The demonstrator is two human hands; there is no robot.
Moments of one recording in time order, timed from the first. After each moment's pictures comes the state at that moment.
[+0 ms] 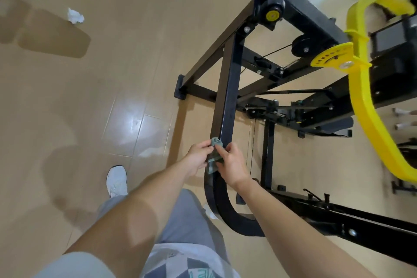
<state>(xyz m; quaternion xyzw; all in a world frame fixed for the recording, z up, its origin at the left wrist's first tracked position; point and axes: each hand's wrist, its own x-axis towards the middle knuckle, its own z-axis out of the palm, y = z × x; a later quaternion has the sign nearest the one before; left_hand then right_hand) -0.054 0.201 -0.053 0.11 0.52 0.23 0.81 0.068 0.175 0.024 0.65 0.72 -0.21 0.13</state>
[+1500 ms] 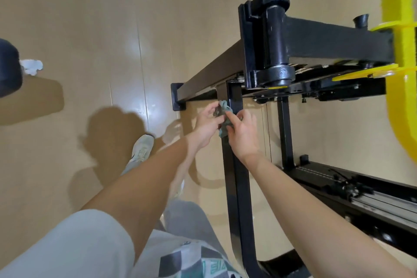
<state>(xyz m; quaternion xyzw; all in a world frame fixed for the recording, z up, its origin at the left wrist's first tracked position) -0.048 0.576 -0.075 0.20 0.52 0.24 0.80 0.049 0.521 0.001 0.76 0.63 -0.13 0.03</state>
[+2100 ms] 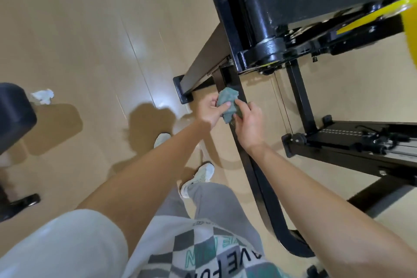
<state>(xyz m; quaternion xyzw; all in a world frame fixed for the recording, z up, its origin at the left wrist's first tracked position) -0.066 0.588 -0.043 0.38 0.50 0.16 0.76 0.042 0.497 -0.010 0.84 0.51 -0.15 -0.08</state>
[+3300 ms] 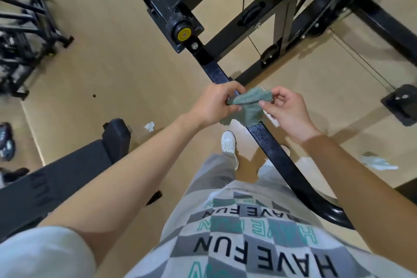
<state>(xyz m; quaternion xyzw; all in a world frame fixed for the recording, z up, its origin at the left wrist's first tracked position) -0.005 0.479 0.121 0.91 0.28 -0.09 0.30 0.139 0.324 0.064 0.64 0.19 -0.50 -0.55</state>
